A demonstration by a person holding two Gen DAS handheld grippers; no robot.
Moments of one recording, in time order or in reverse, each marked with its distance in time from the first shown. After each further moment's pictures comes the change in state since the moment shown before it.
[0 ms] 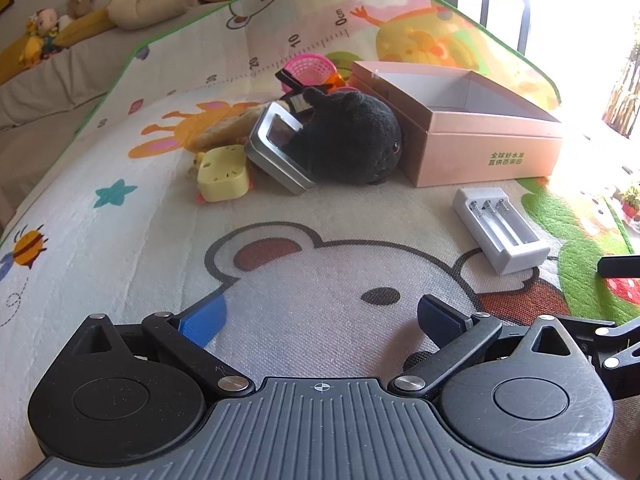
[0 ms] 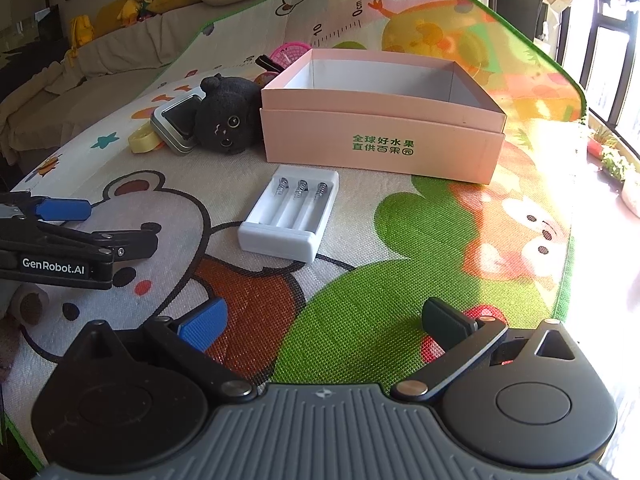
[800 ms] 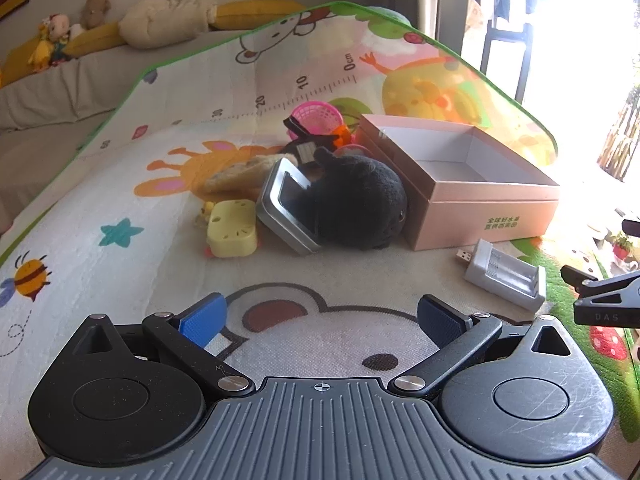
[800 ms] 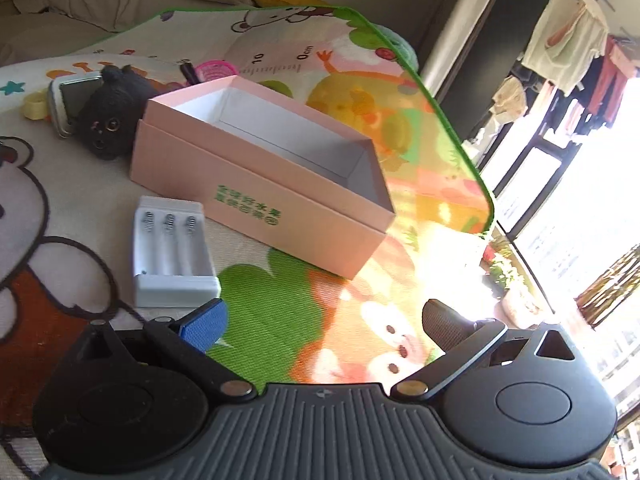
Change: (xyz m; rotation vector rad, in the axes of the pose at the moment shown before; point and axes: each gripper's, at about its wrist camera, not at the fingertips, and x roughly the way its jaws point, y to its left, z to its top) left arm -0.009 0.010 0.021 -0.052 -0.106 -0.031; right arm 0.022 -0.035 0.026 -0.271 -0.168 -0.491
